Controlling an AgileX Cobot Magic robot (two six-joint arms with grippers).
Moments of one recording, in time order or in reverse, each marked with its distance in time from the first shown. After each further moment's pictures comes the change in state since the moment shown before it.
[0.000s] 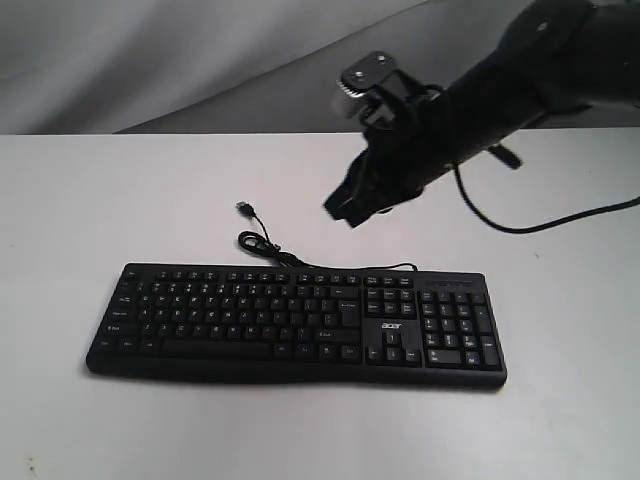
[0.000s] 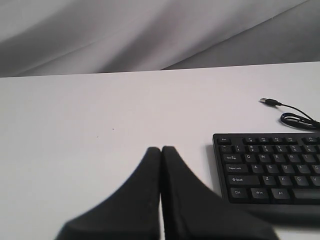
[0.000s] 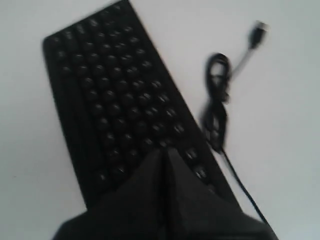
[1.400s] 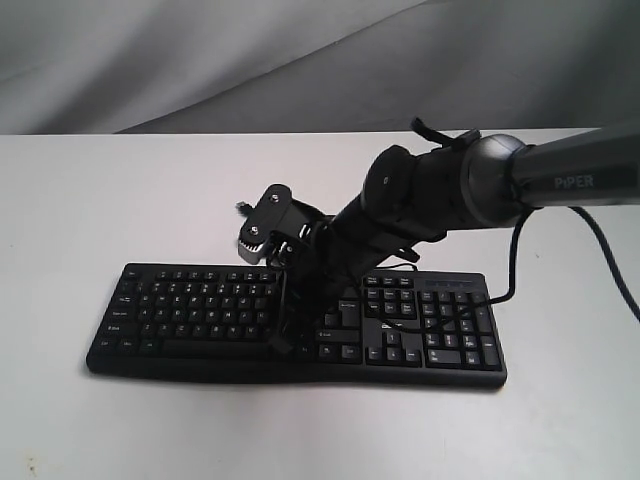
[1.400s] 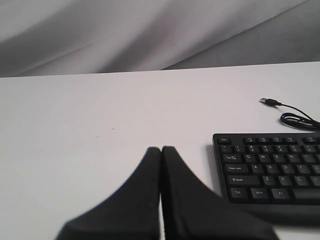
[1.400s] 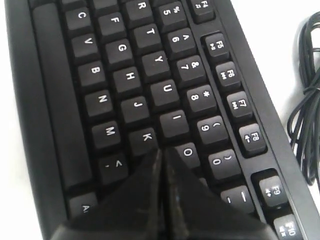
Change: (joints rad) left arm 0.000 0.000 0.000 0.000 0.000 0.000; right arm 0.232 0.209 0.077 -0.058 -0.330 -0.055
